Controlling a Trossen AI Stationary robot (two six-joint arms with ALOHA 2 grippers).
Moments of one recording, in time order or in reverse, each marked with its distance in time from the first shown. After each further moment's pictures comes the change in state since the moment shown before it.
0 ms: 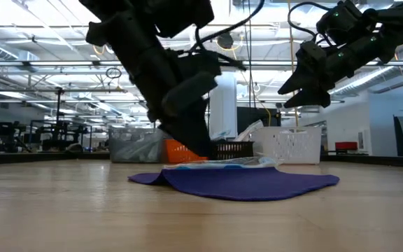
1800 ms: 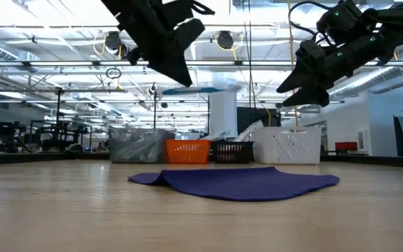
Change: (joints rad) left arm 0.029 -0.267 0.001 -0.187 -0.390 -0.072; right arm -0.001 0.000 0.000 0.023 0.000 0.006
